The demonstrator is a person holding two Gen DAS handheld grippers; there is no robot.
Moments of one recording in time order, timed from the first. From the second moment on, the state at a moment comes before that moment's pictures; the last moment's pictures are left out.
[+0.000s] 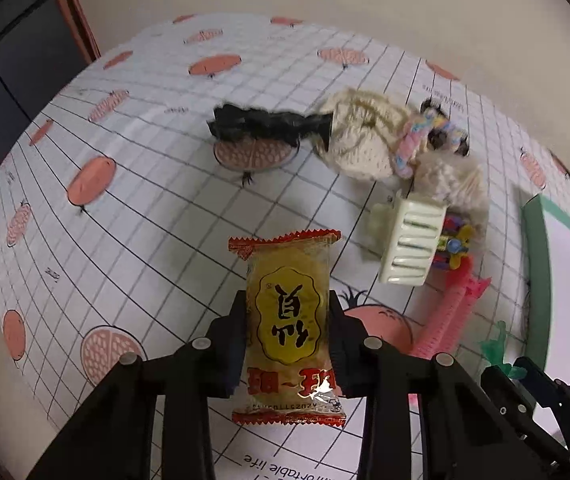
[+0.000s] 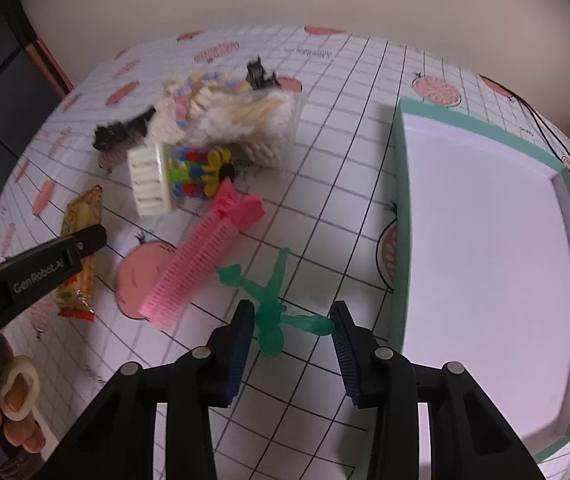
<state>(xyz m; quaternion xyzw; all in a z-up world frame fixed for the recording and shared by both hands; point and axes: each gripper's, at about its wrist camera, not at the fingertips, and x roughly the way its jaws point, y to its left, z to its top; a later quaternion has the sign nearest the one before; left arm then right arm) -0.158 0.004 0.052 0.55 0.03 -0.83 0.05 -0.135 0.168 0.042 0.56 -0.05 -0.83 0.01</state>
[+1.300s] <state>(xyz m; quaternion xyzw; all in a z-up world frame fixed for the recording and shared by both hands) -0.170 0.195 0.084 0.48 0.00 -0.86 -0.18 -0.108 0.378 0.083 0.43 -0.16 -0.88 -0.13</state>
